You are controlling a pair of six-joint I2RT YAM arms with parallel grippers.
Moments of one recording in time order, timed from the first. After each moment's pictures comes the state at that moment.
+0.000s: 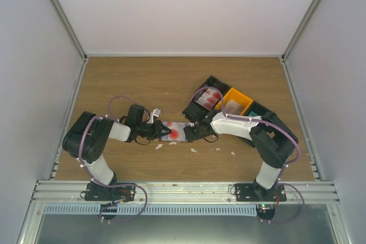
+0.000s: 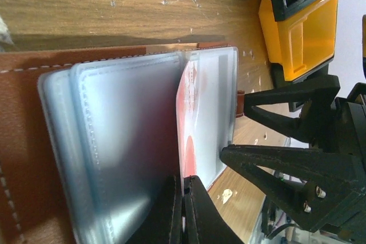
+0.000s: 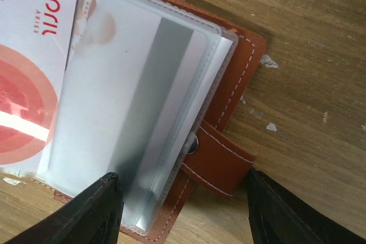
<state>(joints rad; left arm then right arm) -0.32 1.69 0.51 0.36 0.82 -0.69 0.82 1.75 1.02 -0.50 0.01 0.43</state>
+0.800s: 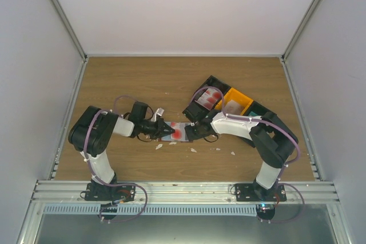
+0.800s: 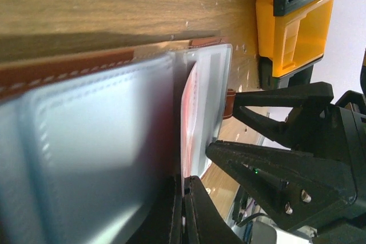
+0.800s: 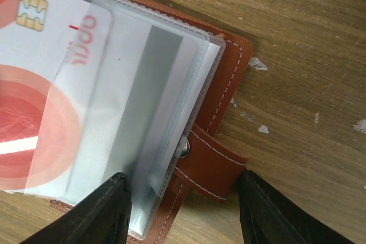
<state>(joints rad) -0.33 1.79 0.58 0.34 0.93 -0.78 0.82 1.76 1.02 -0.49 0.02 0.45</state>
